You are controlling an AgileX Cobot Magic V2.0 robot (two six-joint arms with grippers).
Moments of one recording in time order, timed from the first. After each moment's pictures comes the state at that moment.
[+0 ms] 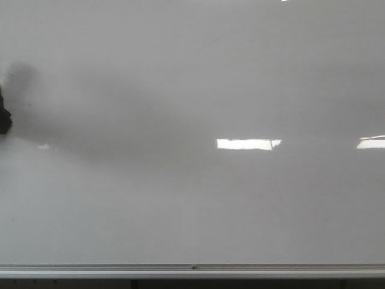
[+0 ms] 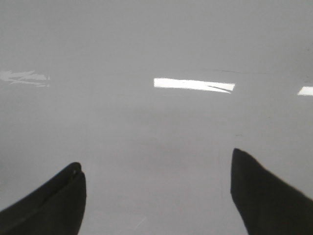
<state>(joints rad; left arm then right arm) -0.01 1.58 -0.78 0.00 -0.01 0.23 0.01 0.33 -0.47 0.15 0.38 -0.11</state>
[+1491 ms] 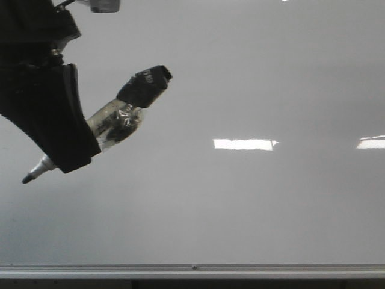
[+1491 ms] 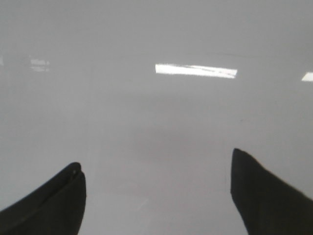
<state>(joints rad) -0.52 1.54 -1.17 -0.46 1.21 0.96 0.01 0.37 -0.49 0.15 0.44 -0.11</state>
